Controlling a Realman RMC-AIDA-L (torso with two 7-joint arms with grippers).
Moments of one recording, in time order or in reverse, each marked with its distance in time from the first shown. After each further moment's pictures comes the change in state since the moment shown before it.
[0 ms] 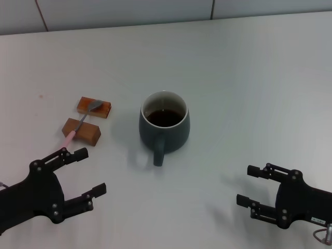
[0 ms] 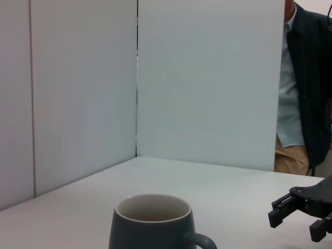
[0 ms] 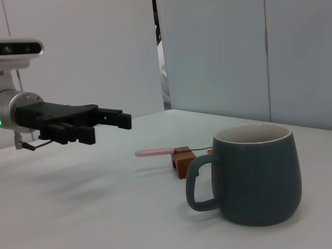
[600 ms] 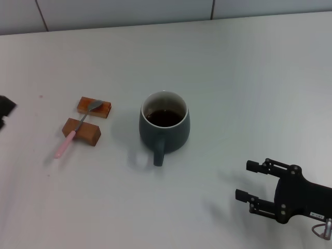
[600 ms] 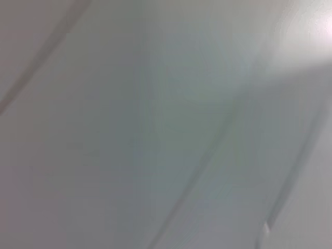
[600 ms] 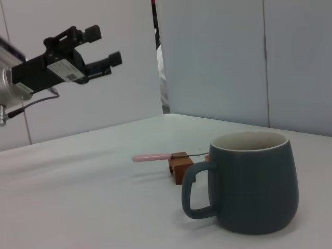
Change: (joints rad) left arm 0.038 -0.001 -0.410 -0.176 -0.185 0.131 -0.569; right arm 0.015 0.000 0.005 0.000 0.006 0.001 0.001
